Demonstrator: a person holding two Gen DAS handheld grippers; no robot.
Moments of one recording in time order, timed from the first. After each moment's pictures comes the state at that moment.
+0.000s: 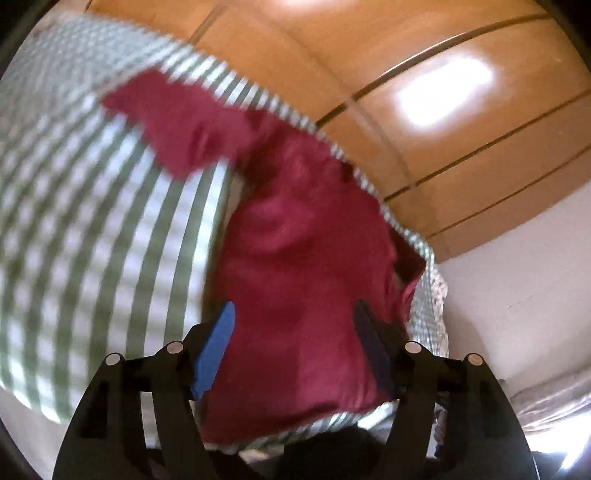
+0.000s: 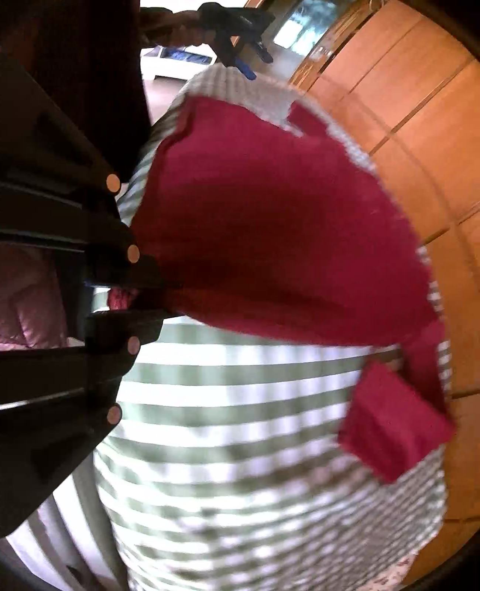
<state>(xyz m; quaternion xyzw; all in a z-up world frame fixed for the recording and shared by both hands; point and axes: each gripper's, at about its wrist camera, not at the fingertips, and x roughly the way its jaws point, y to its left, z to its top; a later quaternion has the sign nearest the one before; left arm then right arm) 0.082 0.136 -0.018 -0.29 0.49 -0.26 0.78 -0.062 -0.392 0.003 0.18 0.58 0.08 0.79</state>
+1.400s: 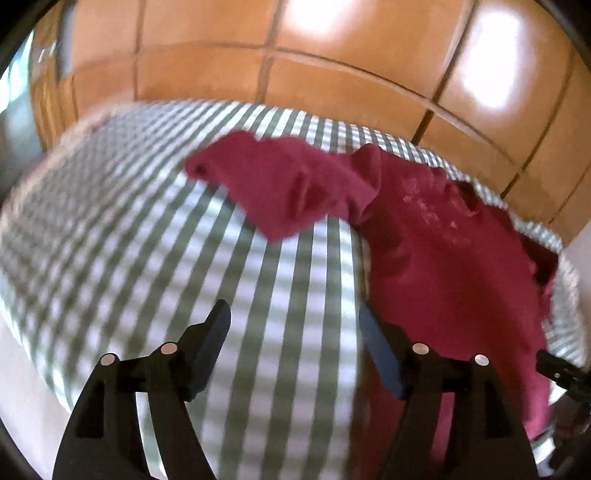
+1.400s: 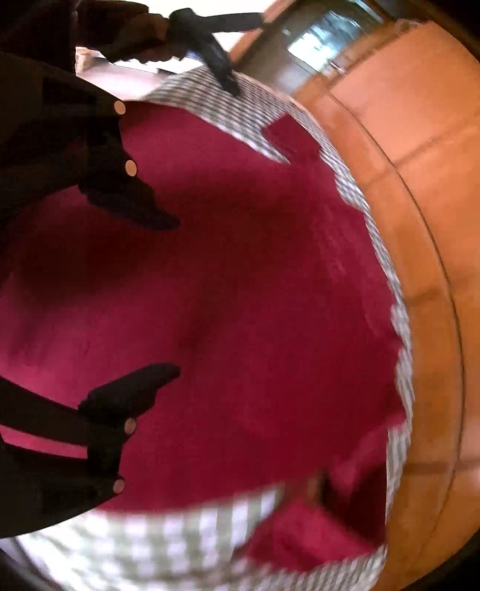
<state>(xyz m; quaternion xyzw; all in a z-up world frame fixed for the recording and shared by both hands) 0.124 0.140 -0.020 -0.05 0.43 -0.07 0.90 0.041 -0.266 0.001 0.13 0.52 0.16 0.83</state>
